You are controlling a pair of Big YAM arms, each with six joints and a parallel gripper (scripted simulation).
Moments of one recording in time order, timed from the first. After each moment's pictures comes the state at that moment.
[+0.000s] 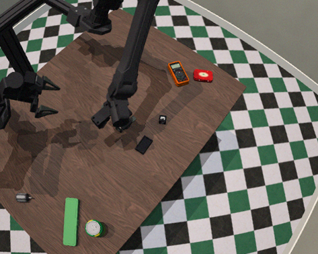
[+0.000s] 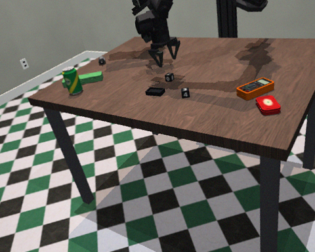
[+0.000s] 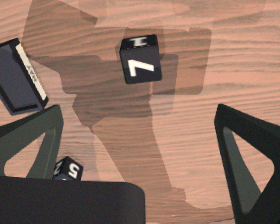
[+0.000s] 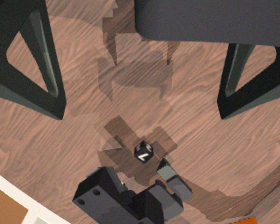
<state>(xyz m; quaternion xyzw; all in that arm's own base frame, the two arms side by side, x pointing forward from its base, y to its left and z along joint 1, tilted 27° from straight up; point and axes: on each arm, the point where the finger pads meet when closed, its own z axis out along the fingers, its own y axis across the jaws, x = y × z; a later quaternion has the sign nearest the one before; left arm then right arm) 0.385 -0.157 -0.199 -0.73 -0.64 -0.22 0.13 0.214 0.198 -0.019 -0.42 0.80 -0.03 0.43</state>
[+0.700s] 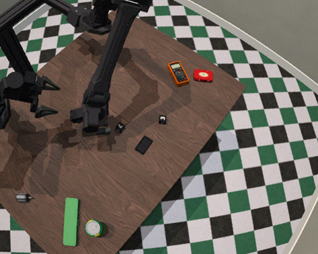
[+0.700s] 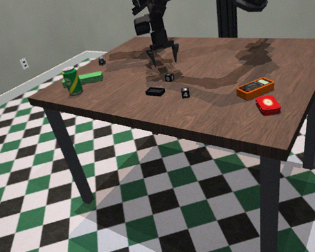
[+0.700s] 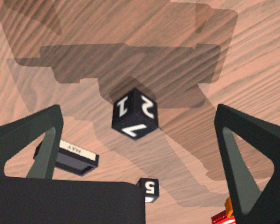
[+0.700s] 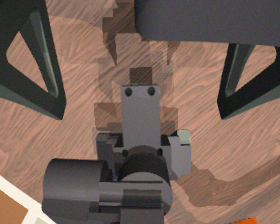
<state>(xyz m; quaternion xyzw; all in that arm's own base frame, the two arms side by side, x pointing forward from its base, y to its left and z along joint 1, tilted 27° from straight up) 0.349 -0.180 -0.246 -0.87 -0.36 -0.26 0.22 0.214 0.198 -0.019 -0.42 0.80 -0.03 0.43</state>
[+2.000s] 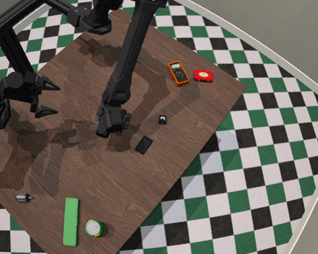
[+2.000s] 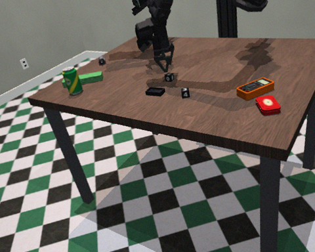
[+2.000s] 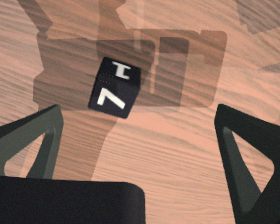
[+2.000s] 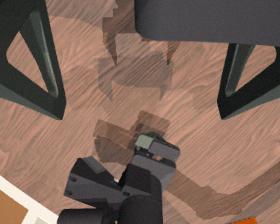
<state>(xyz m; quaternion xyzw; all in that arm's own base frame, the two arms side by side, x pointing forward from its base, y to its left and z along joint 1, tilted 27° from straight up) 0.374 -0.157 -0.237 -0.54 -0.80 -0.25 0.08 0.214 0.198 -0.019 -0.42 0.80 -0.03 0.43</state>
